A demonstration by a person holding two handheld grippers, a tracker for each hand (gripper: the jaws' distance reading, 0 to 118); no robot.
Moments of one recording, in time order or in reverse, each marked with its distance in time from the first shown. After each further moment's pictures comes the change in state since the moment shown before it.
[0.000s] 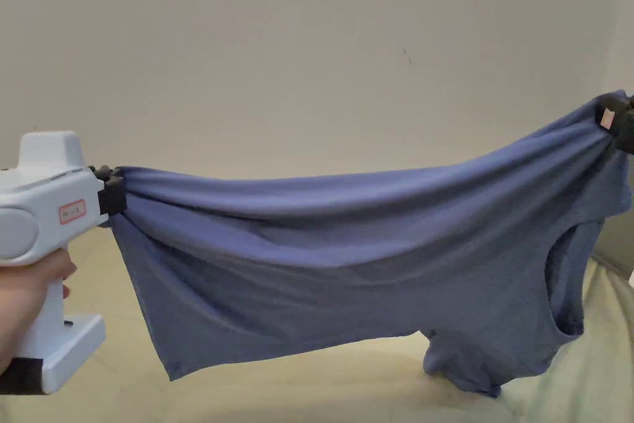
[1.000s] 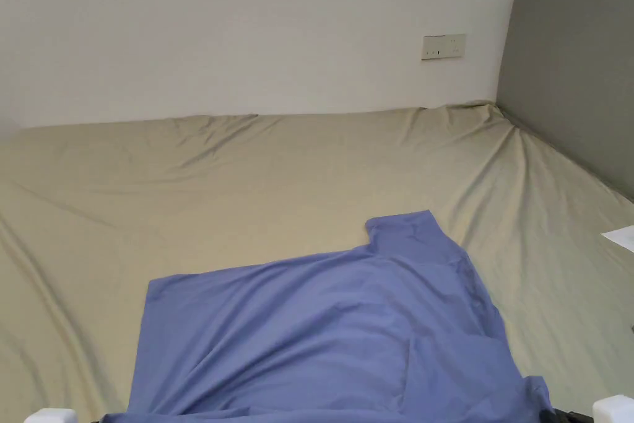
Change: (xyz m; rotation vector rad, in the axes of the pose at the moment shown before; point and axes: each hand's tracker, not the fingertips) left arm -0.035 -0.332 0.274 -0.549 -0.102 -0.136; right arm -0.067 -0.316 0.378 -0.746 0.002 0.034
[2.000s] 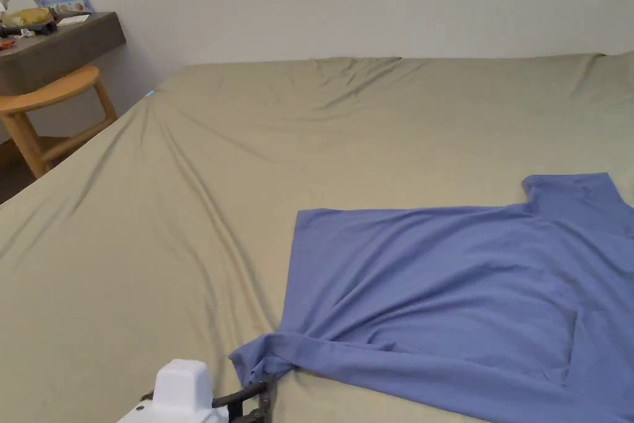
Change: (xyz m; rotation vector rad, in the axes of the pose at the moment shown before) left arm 0.002 -0.025 0.080 0.082 0.009 0.197; right arm -0.067 -0.010 0.104 0.211 0.081 0.027
